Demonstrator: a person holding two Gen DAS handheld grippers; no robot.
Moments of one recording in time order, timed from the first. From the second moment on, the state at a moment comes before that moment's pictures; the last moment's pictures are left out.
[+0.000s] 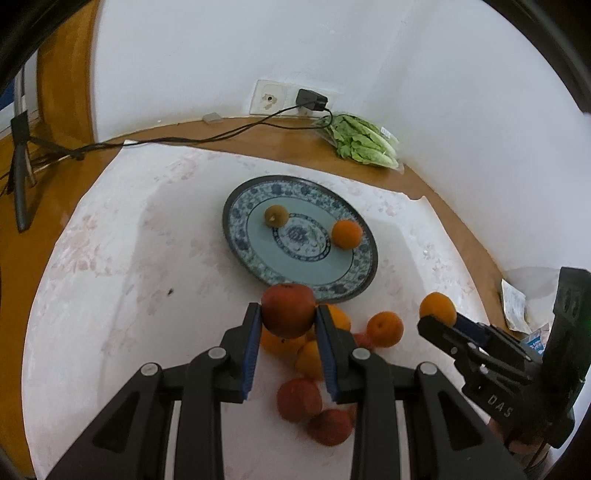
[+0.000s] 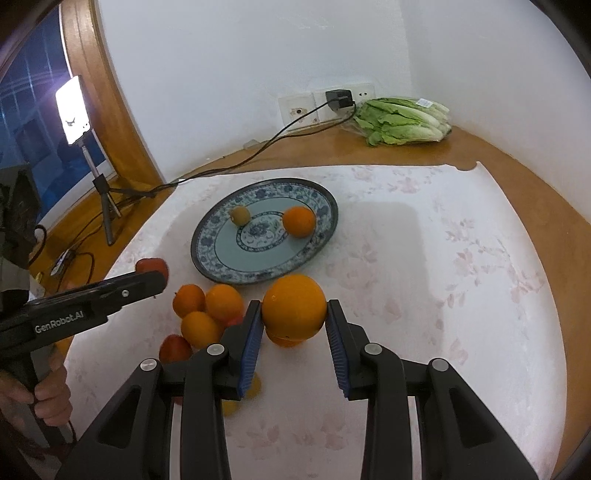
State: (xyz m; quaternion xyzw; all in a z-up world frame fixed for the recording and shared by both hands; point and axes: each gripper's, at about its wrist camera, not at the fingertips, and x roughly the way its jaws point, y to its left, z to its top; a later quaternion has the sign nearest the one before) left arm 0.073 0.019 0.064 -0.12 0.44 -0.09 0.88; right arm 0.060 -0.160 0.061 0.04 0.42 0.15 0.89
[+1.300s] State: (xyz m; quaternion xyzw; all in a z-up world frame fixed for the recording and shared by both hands) left arm 0.165 0.006 0.019 -0.09 0.46 -0.08 0.88; right arm 0.150 -0.122 0.026 0.00 0.44 0.18 0.88
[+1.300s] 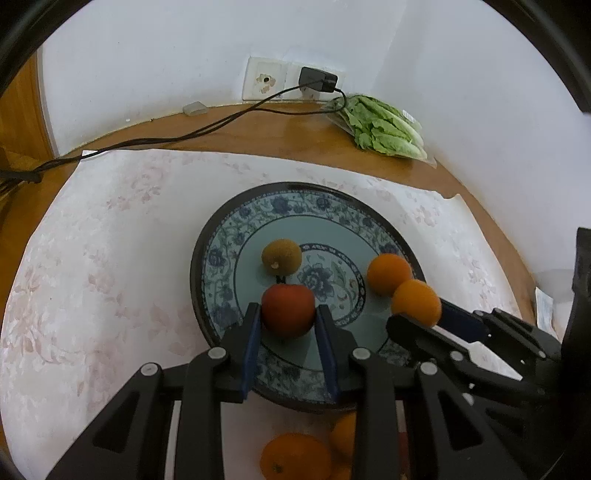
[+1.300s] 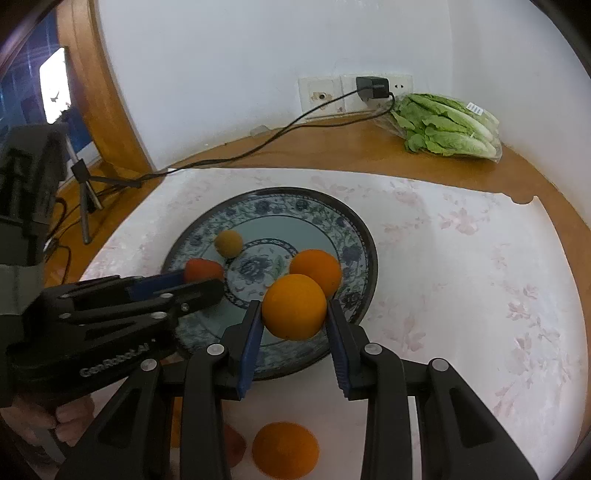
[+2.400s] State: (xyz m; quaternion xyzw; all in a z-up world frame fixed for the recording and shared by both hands) left arm 0.163 0.011 0.027 -0.09 0.46 -0.07 0.88; right arm 0.154 -0.120 0.028 -0.01 0.43 0.17 0.89
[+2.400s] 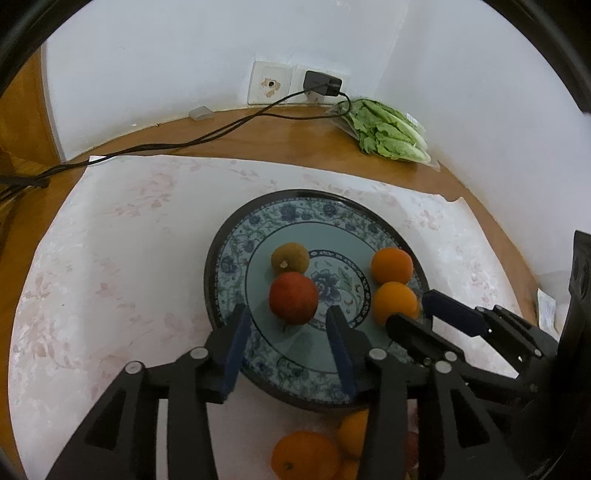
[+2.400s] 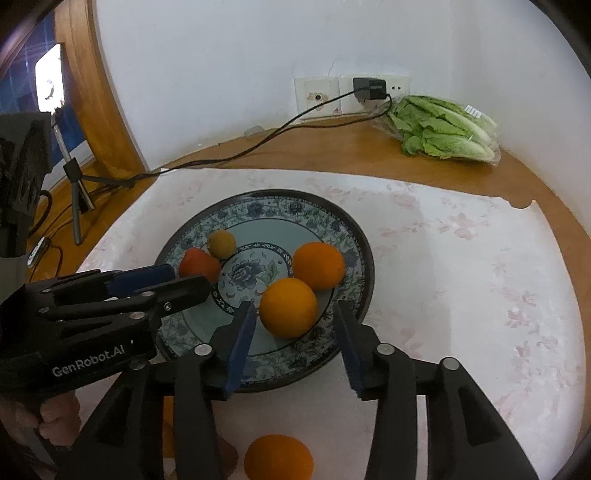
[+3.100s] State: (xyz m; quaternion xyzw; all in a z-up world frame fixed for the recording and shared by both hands) left arm 0.102 0.015 0.058 -0.08 0.46 -0.08 0.88; right arm 0.088 -0.128 0.057 0.01 0.40 0.18 0.90
